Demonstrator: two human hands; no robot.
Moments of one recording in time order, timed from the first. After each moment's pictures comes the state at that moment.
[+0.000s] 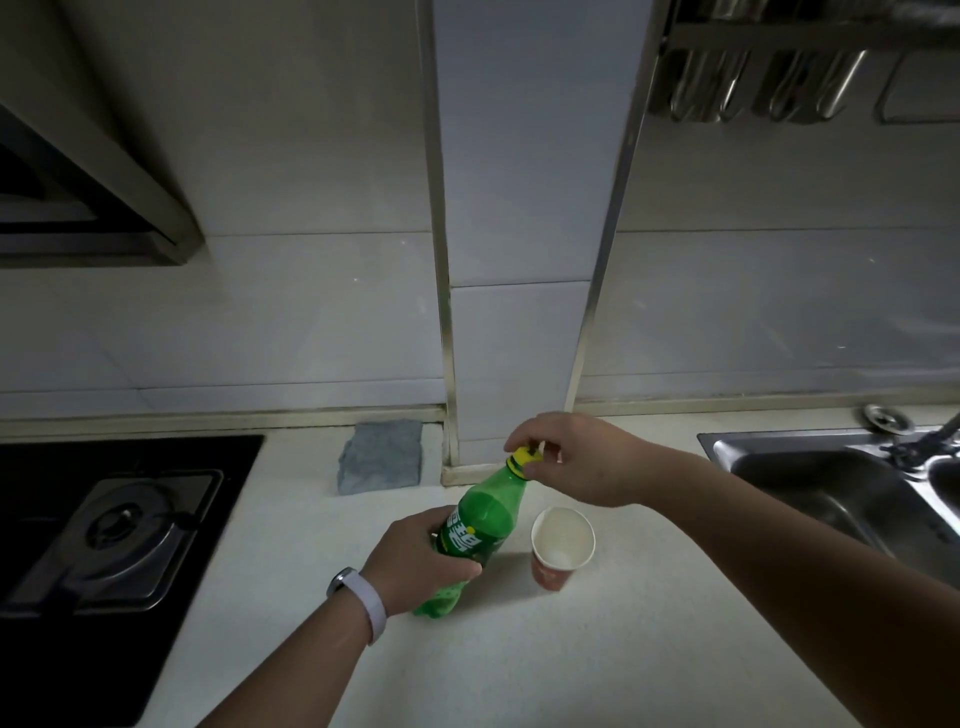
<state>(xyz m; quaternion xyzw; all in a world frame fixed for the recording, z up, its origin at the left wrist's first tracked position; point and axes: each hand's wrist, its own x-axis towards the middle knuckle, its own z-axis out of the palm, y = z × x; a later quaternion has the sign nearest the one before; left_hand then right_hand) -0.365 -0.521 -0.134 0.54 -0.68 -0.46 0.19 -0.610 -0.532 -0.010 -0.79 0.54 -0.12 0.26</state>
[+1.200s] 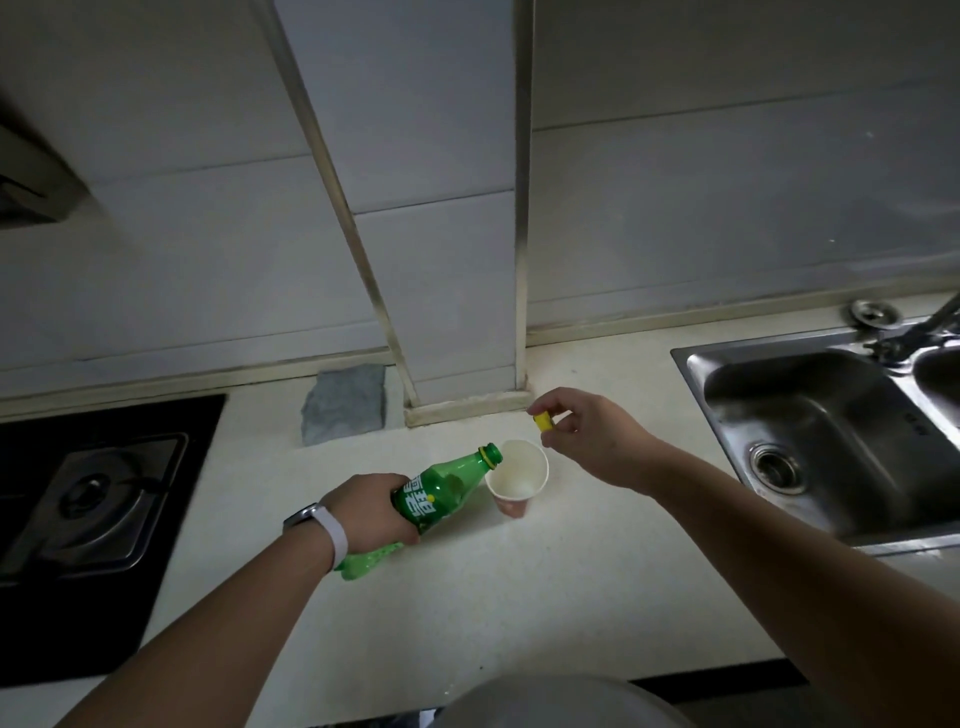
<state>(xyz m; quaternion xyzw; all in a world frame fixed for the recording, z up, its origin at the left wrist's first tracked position) -0.383 -0.534 -0.146 0.60 -0.72 -0.33 -0.09 -0.688 -0.494 -0.094 -0.60 0.63 -0.28 0.41</state>
